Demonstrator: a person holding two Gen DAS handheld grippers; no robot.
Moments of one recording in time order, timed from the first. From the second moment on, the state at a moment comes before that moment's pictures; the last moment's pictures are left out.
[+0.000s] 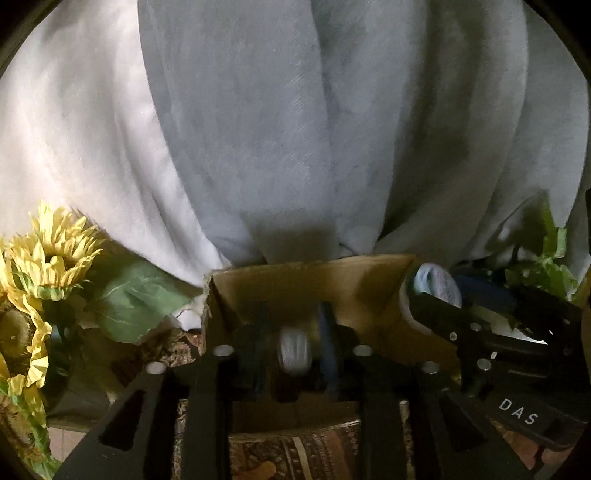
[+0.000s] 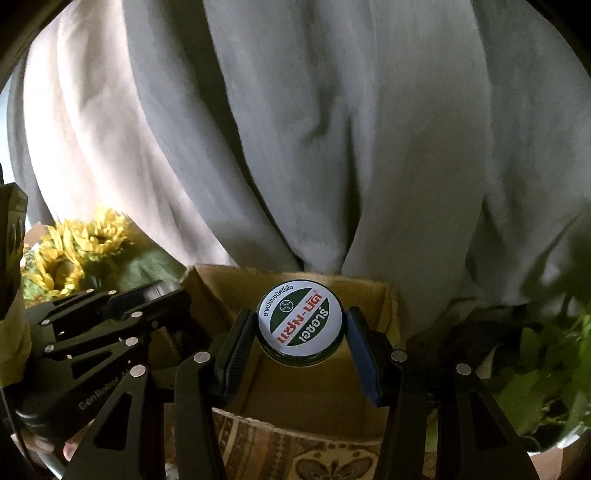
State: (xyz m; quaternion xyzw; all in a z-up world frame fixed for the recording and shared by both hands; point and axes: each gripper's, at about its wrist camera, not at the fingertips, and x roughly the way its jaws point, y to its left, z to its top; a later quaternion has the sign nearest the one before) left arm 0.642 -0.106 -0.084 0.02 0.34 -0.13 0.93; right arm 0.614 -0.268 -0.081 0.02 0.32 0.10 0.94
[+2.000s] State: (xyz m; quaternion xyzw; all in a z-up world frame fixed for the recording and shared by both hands) left arm 0.370 -0.054 -0.089 0.04 0.28 0.05 0.96; right arm 0.388 -0.250 -0.077 0.00 0.27 0.07 0.96
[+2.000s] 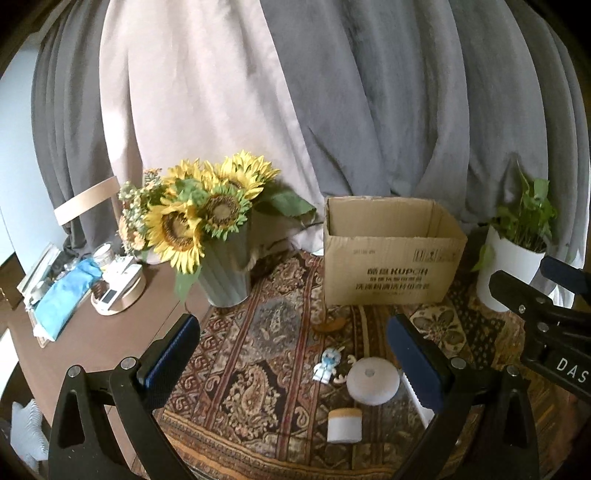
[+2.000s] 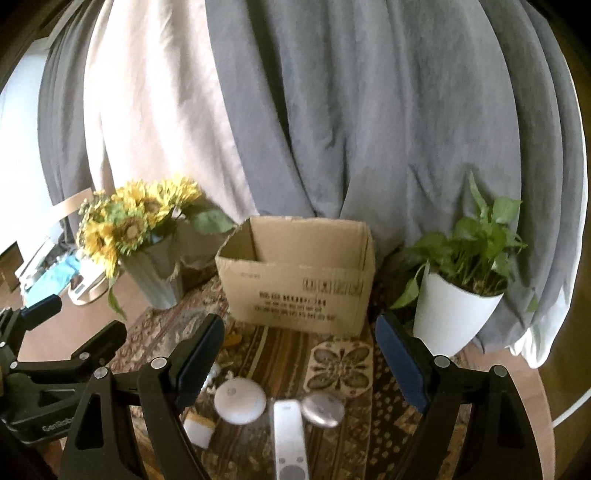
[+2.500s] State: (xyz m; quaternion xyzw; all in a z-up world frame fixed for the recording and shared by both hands) left arm 0.344 -0.065 -0.140 0.05 0.28 0.07 0.96; right arm 0.366 -0.254 -0.125 0.01 0.30 0.11 0.95
